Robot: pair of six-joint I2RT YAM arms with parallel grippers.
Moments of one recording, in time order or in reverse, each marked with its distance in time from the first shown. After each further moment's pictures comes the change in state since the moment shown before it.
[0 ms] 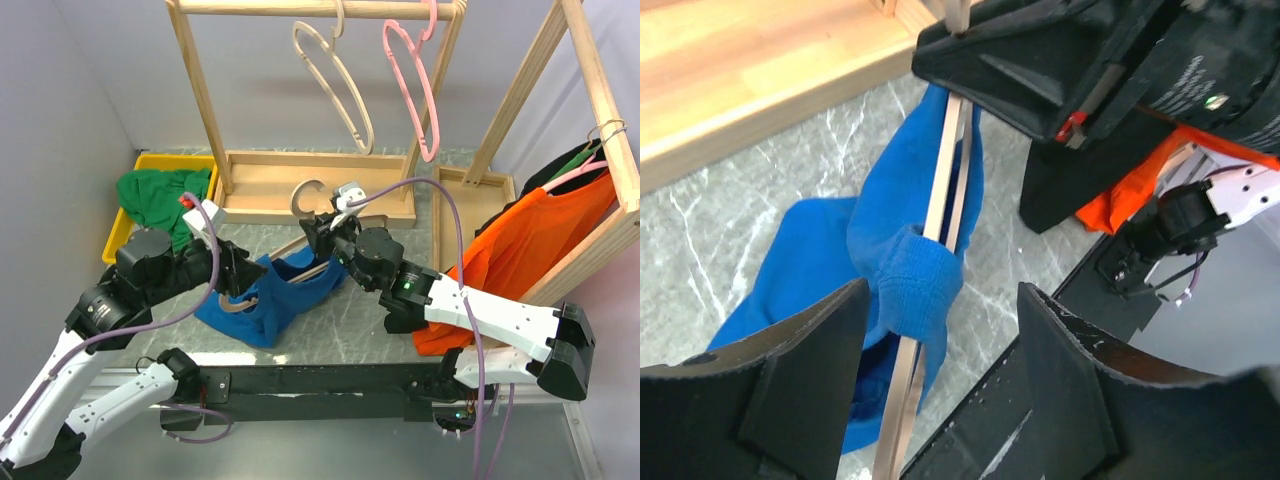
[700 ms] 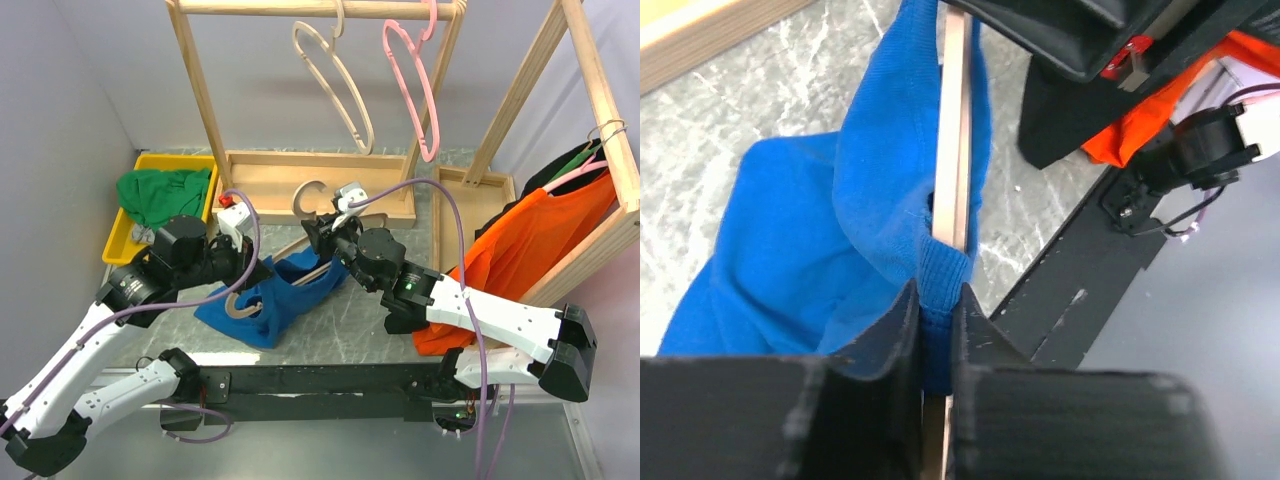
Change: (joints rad) left arm -0.005 0.134 -0.016 -0.050 0.079 0.041; right arm 0.000 -0.015 -0.011 -0.001 -0.008 -0.008
